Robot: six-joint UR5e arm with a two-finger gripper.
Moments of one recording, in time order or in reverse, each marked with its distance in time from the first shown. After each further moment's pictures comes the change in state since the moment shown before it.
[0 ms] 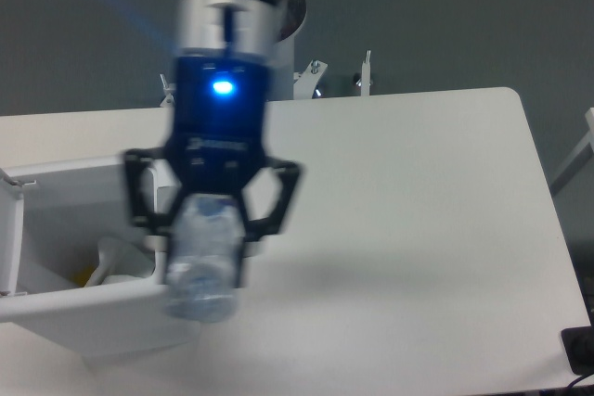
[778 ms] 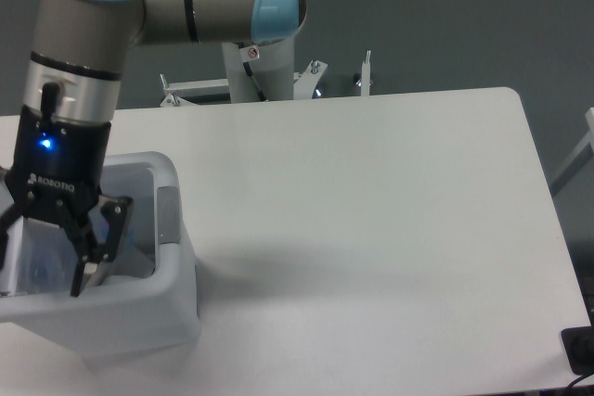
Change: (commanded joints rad) arm -0.071 0.047 -0.134 -0.003 0.006 0.006
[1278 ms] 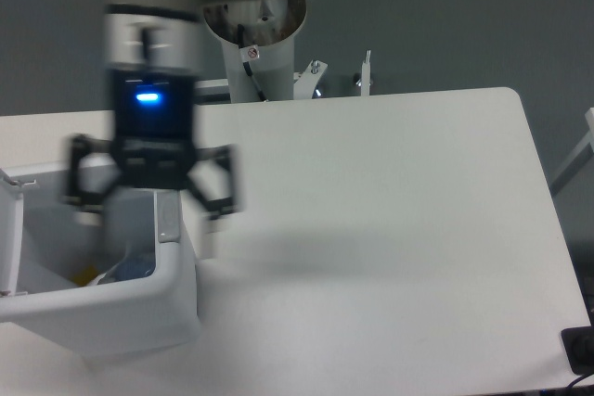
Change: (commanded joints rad) arm 0.255 0.045 -0.018 -0.067 0.264 0.015
